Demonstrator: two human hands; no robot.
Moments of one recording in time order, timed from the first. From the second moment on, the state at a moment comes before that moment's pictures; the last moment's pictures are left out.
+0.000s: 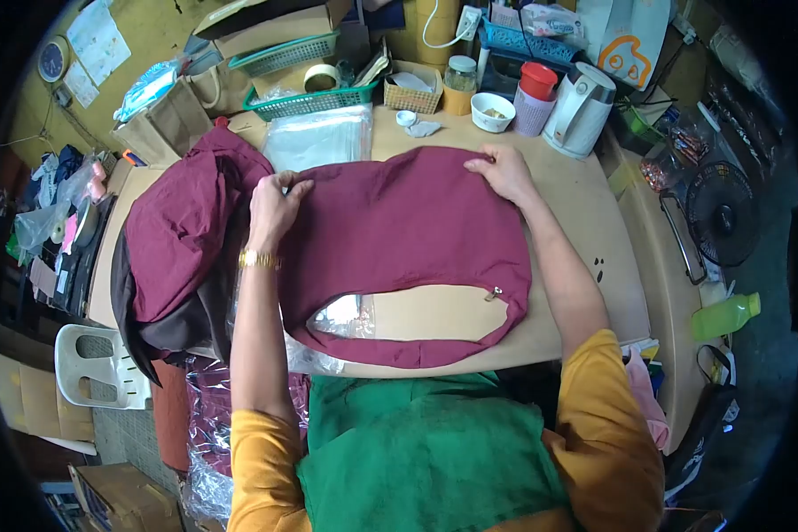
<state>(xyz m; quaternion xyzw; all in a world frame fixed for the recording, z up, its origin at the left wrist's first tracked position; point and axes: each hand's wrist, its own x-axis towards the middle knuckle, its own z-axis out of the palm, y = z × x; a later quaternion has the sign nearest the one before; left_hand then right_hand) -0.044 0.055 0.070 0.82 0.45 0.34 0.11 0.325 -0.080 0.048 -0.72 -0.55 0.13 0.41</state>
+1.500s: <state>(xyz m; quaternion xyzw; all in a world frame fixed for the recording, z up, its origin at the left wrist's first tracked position) -0.109 -0.078 -0.018 0.59 0.36 0.54 0.49 0.268 -0.206 -0.004 -0.64 -0.47 0.05 0.60</state>
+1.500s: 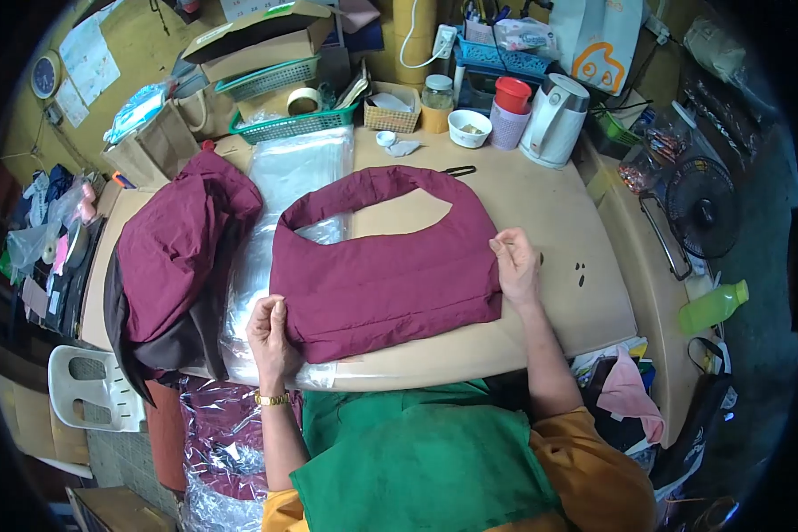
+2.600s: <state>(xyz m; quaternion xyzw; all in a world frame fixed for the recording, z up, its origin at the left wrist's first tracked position) -0.077 -0.145 0.015 0.56 0.40 0.64 0.35 0.091 -0.142 0.059 -0.51 -0.71 0.01 0.48</state>
